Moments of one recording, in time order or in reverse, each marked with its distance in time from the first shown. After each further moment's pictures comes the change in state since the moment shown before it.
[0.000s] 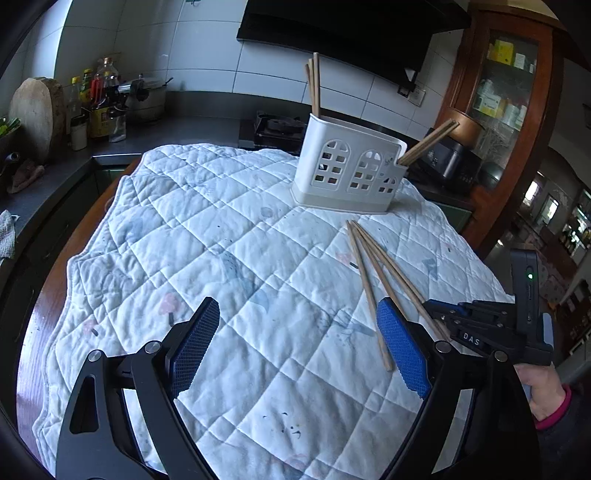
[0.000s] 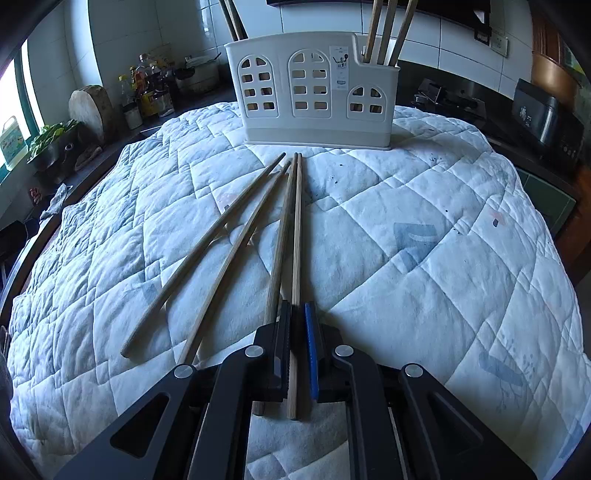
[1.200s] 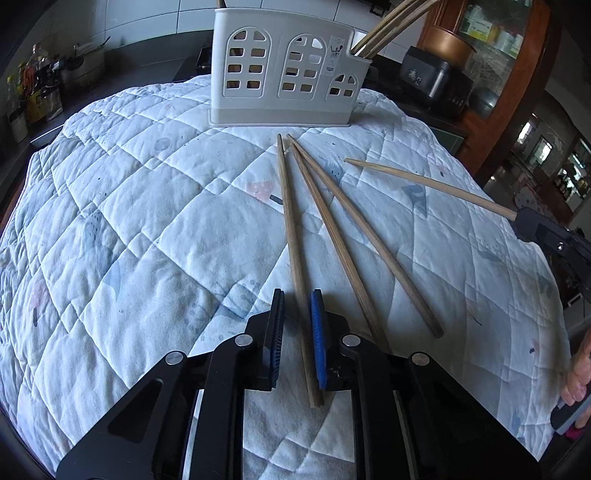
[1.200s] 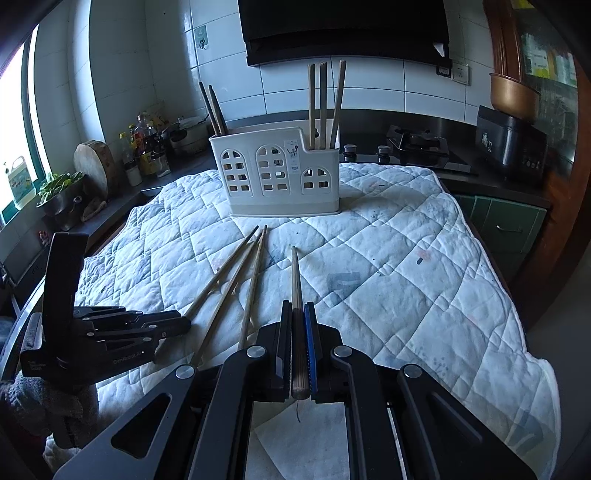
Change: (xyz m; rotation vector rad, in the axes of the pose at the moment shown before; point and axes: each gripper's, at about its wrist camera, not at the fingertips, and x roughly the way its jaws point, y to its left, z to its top) left arm 0.108 -0.079 -0.016 0.103 0.269 -0.020; right arm -0.096 -0.034 -0.001 0.057 -0.206 -0.016
